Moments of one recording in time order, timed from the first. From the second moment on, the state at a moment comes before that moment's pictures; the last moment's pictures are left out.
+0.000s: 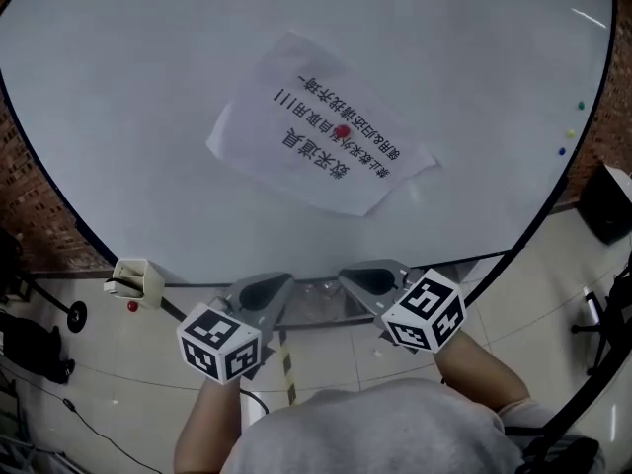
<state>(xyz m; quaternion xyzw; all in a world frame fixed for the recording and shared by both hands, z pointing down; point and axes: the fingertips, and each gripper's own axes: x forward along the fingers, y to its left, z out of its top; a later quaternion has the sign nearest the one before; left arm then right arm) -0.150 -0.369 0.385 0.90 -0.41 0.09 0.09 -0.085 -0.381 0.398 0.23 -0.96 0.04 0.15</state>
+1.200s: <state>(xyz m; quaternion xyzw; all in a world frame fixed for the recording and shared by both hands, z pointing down) -0.203 -0.436 0.281 0.91 -0.40 0.07 0.00 -0.085 -0.469 0.207 0.44 -0.85 -0.28 0.09</state>
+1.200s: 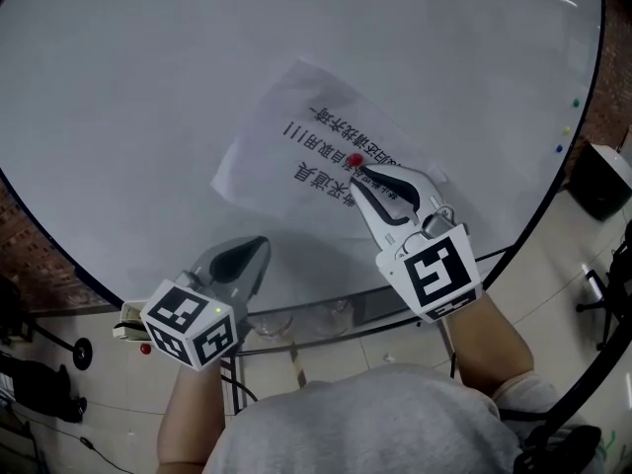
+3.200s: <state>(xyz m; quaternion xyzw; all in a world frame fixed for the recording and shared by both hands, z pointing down) -0.236 -0.460 0.247 0.90 -0.44 -0.01 -0.02 -0.076 -0.487 0.213 0.50 -0.78 -0.35 0.14</state>
